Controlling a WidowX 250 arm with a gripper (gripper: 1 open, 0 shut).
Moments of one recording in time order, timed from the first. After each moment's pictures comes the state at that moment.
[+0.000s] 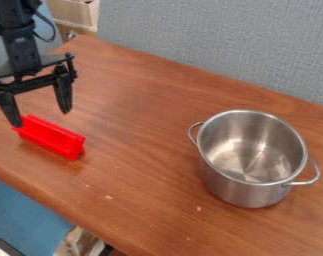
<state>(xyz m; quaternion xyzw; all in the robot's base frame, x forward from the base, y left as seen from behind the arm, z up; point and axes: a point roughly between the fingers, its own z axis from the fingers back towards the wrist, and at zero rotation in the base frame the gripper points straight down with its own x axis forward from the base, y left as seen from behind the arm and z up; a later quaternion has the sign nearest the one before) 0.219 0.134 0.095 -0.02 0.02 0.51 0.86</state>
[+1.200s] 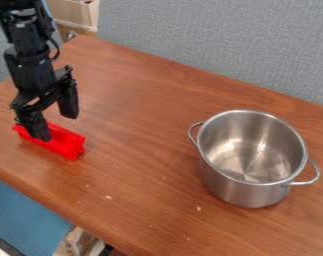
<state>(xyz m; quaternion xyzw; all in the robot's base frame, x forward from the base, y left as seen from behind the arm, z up) 0.243 0.147 0.052 -0.02 0.02 0.73 0.69</state>
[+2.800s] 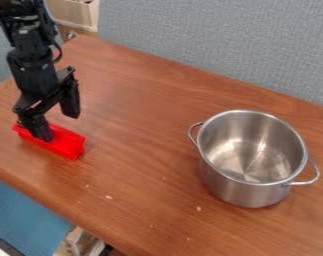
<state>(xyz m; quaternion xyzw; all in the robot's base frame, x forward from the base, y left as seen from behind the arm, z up) 0.247 0.148 0.050 -0.02 -0.02 0.72 0.70</state>
